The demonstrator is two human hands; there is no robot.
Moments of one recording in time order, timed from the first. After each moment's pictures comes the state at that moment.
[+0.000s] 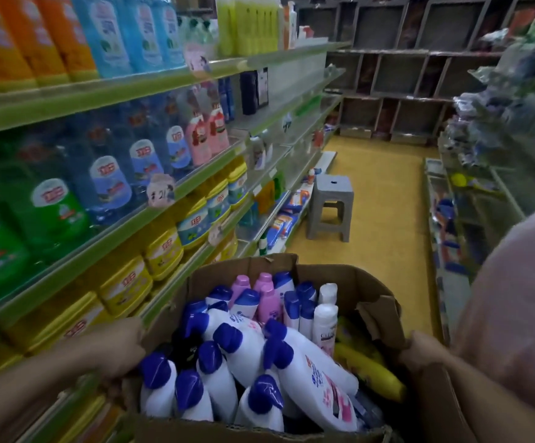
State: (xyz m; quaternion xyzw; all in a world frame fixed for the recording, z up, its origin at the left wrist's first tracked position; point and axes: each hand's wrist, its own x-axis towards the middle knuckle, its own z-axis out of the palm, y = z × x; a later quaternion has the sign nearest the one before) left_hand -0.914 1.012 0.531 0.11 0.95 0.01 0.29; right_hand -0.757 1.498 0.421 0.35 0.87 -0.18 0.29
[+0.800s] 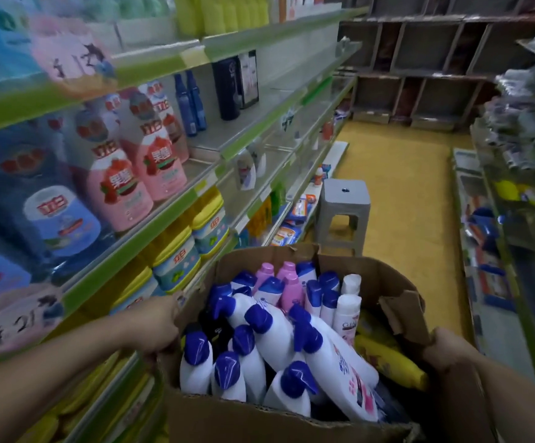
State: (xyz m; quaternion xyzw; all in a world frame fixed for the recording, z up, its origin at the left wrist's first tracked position) left_hand -1.242 1.259 0.525 0.10 0.94 0.07 0.31; right_hand -1.059 1.724 0.410 0.39 0.85 -0.21 0.27
